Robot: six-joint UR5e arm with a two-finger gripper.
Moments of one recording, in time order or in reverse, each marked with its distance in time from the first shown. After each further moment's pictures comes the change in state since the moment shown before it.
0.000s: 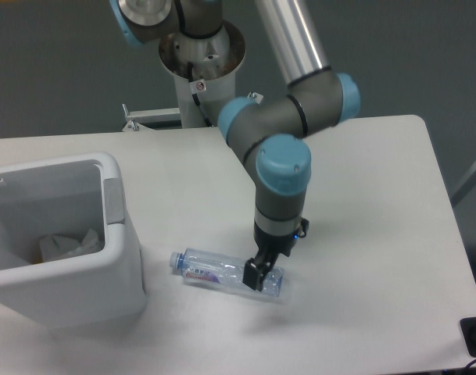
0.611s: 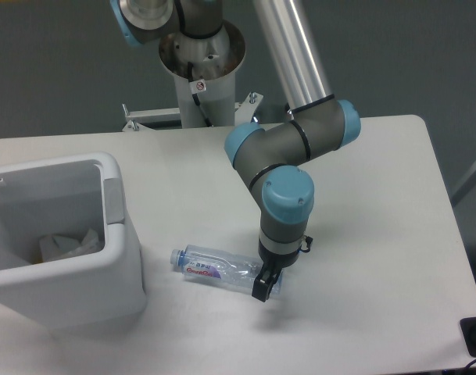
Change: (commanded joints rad) arm -0.006 -0.061 0.005 0.000 0.003 -0.058
